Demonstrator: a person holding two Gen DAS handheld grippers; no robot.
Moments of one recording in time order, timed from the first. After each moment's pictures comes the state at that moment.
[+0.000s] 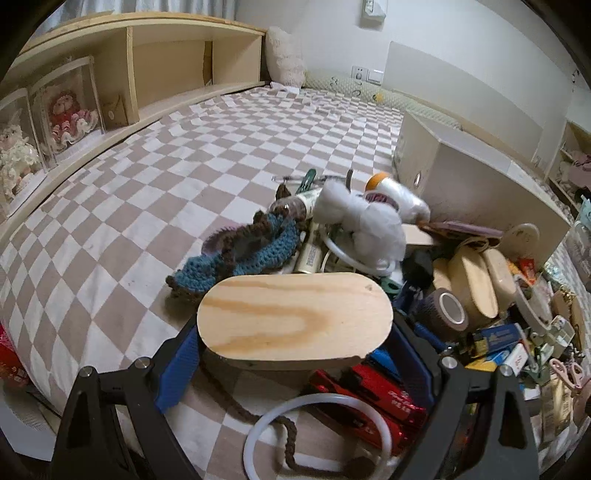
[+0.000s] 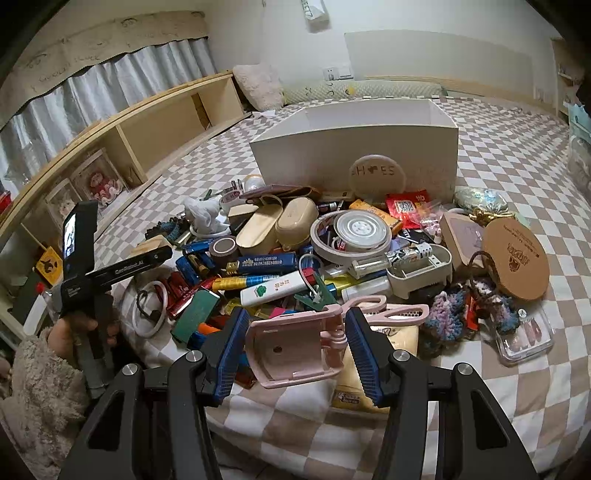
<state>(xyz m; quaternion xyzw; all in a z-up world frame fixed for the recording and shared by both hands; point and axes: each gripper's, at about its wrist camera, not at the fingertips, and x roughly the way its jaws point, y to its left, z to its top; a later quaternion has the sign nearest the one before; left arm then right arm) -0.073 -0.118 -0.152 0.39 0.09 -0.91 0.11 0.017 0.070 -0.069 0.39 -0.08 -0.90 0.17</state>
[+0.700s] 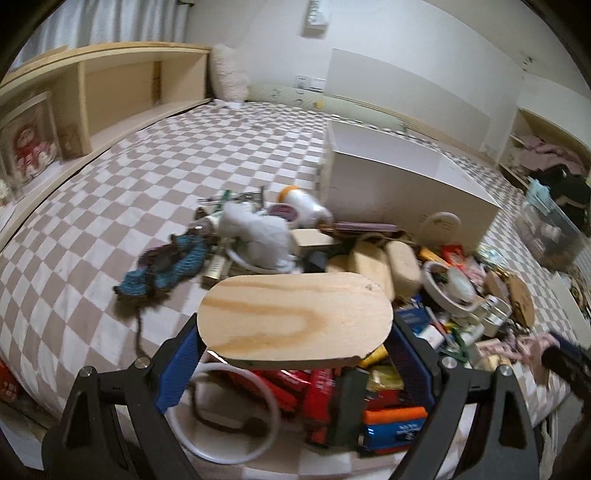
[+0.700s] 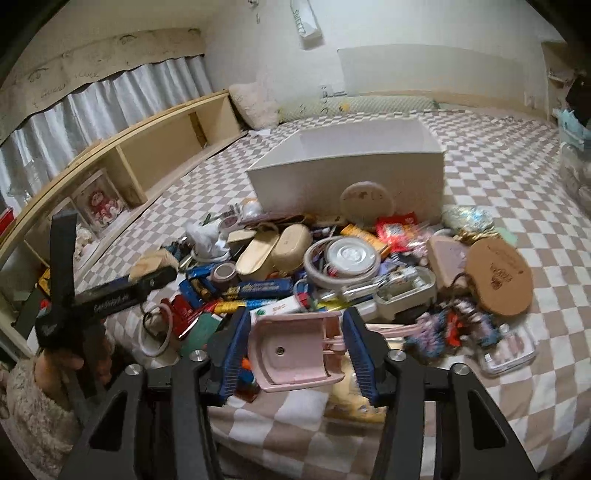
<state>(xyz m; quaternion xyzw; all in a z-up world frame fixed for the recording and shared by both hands) -0.050 -0.054 -0.116 0.37 0.07 -0.92 0.01 0.019 0.085 -0.047 0.36 -0.09 -0.92 0.16</state>
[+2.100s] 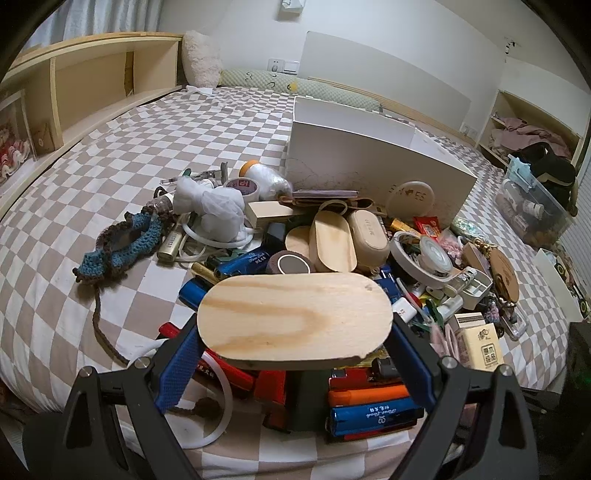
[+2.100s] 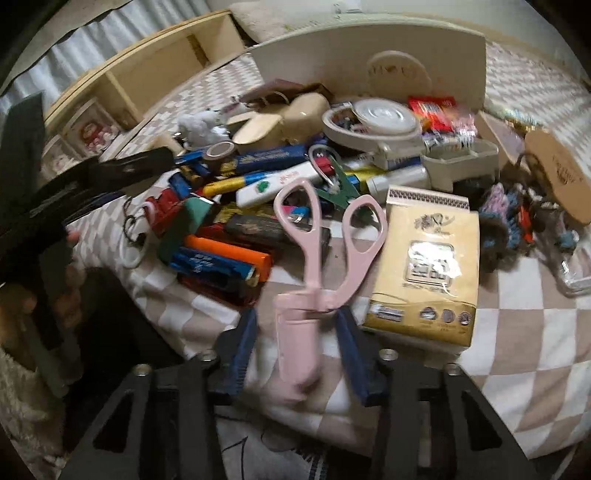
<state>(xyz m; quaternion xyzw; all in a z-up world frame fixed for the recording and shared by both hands) -0.049 -0.033 -0.130 0.40 0.07 -0.91 -0.03 0.017 0.055 -0.132 0.51 -0.07 -0.84 0.19</state>
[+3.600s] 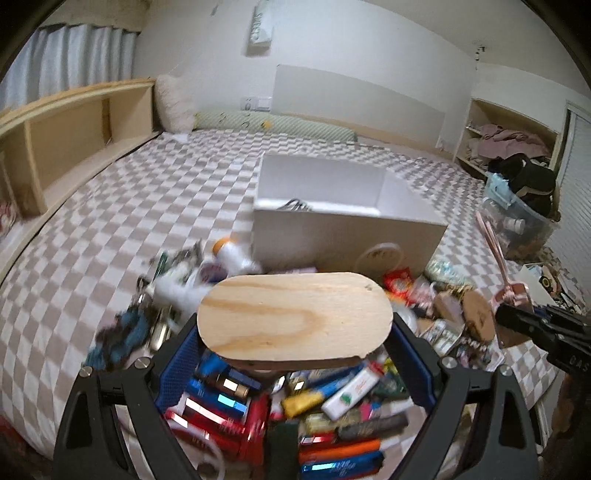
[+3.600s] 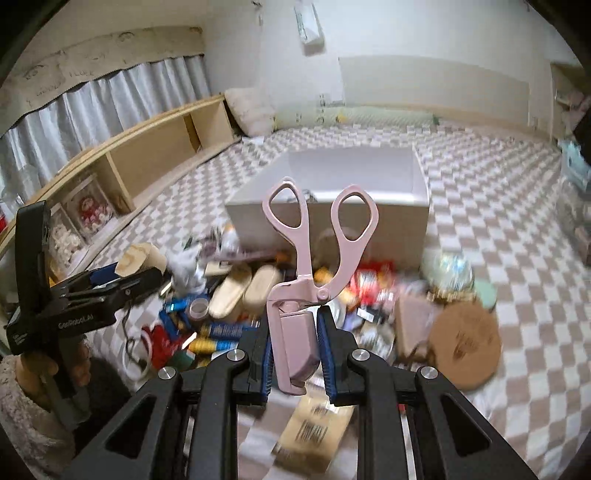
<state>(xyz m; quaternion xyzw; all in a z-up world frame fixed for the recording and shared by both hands) -0.086 -0.006 -0.055 0.34 0.04 -0.94 -0.07 -0.036 0.110 -0.007 0.35 -0.05 -0.92 0.16</state>
